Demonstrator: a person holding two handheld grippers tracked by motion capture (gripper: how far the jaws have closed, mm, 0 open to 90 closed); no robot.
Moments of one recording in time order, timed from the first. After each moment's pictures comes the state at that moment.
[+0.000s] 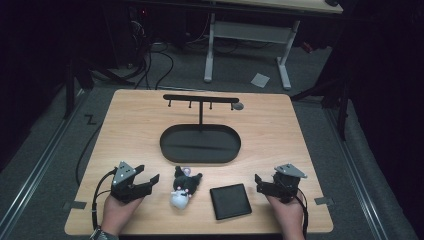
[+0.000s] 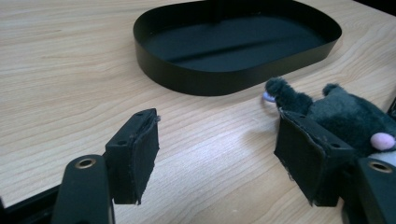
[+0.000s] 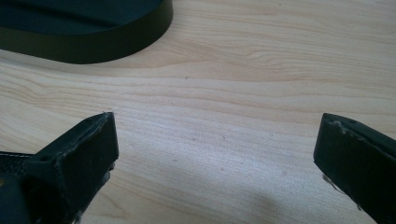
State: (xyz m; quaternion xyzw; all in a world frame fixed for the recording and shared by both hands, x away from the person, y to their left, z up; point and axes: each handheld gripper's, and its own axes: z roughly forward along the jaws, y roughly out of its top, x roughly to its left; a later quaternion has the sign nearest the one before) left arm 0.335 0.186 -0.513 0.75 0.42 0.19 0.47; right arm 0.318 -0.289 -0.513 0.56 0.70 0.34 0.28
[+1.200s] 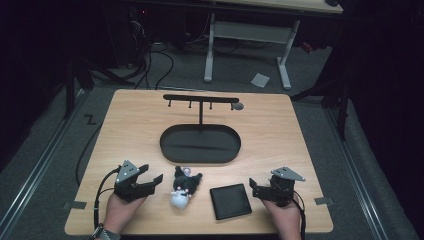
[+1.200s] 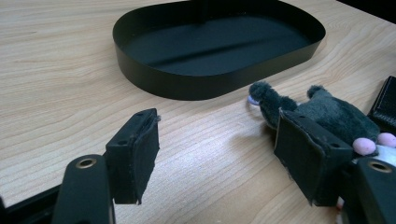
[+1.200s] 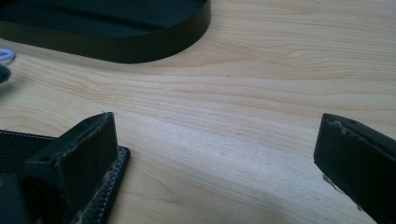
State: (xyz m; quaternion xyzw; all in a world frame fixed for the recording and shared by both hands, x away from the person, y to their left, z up) left arm 0.338 0.179 -0.512 0.76 0.40 0.17 0.48; right arm 0.307 -0.275 -0.509 0.55 0.71 0.37 0.25
